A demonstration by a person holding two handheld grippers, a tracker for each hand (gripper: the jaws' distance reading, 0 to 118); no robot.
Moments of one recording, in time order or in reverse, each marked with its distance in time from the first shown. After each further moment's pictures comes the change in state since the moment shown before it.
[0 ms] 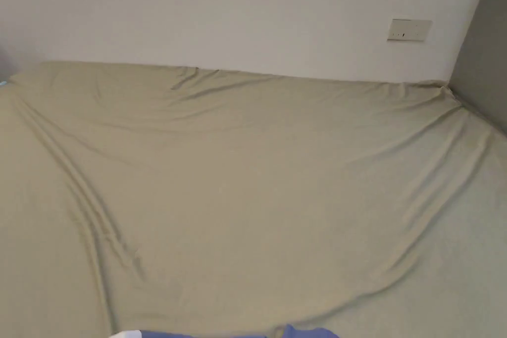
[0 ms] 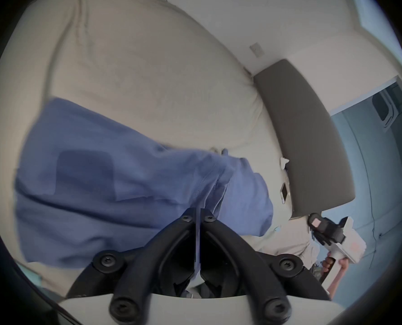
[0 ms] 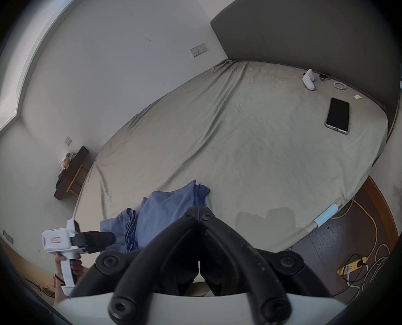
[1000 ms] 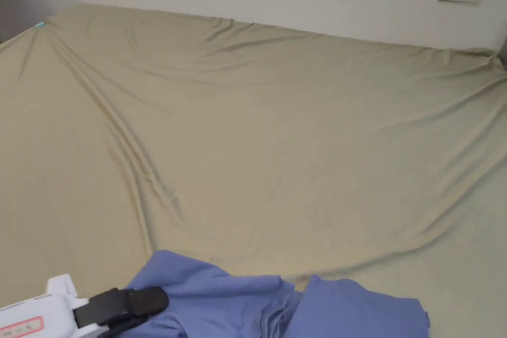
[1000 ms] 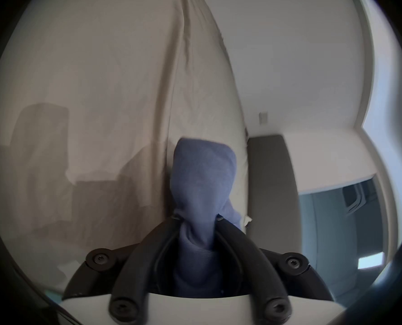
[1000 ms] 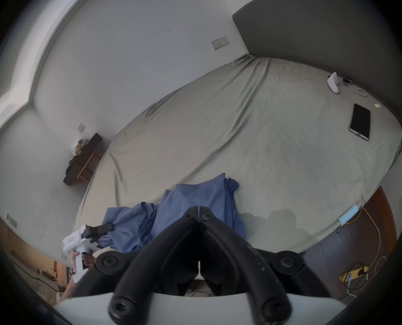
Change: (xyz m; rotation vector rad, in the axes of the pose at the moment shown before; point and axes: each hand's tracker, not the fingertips) left arm -0.128 -0.009 0.046 0.233 -0.250 0.483; right arm -0.035 0.001 -0.004 -0.037 0.072 0.069
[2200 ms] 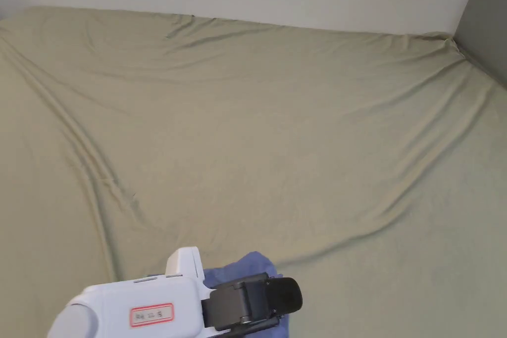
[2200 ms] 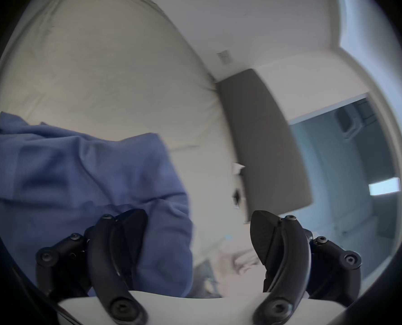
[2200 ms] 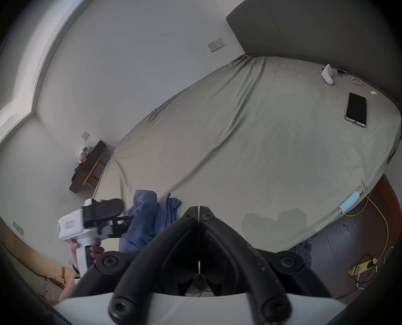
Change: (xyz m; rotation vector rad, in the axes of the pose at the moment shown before) left arm 0.128 -0.098 -0.119 -0.357 -0.128 -0.377; right arm 0.016 -0.020 0.008 0.017 0.039 -0.057
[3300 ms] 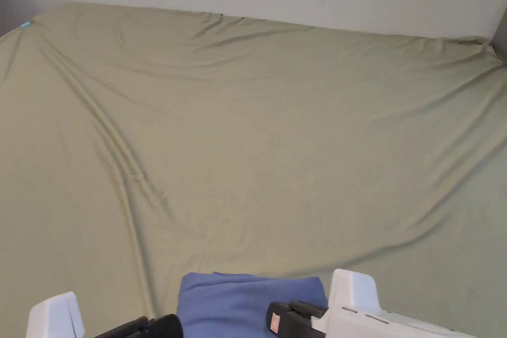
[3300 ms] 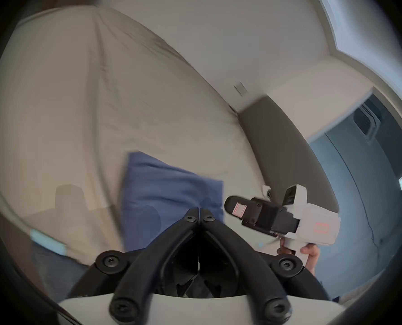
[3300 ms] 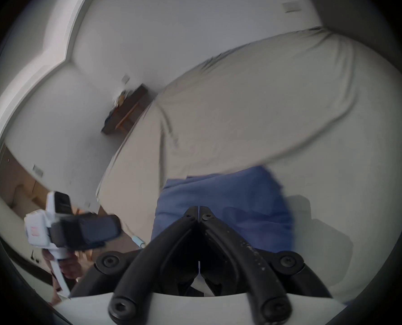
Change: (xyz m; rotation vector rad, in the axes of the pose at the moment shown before) left arm -0.013 -0.039 0.142 0.312 0.366 -0.030; right arm -0.137 -0.024 -0.182 -0.384 0.280 0.303
